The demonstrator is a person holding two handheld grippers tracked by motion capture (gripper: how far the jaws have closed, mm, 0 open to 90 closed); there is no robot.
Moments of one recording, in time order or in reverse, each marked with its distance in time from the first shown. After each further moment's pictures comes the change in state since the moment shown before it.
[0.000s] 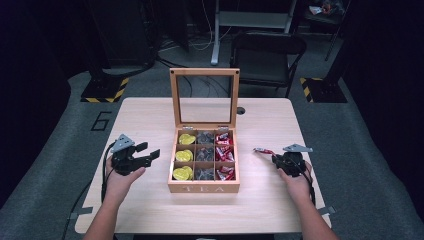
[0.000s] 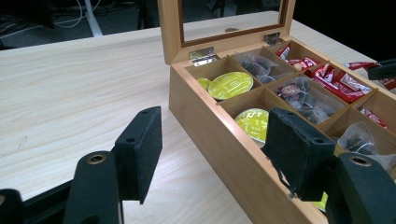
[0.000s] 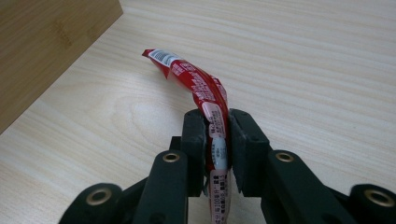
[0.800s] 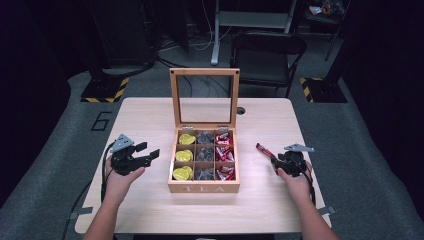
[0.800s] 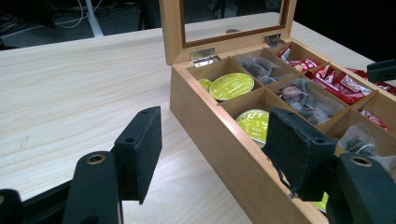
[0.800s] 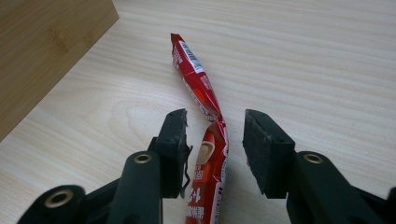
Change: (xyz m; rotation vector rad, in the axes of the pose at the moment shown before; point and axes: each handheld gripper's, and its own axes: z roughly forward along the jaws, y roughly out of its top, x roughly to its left) left arm 0.001 0.000 -0.001 -0.002 0.002 -0.006; right arm -0.003 0.000 0.001 -0.006 0.005 0.036
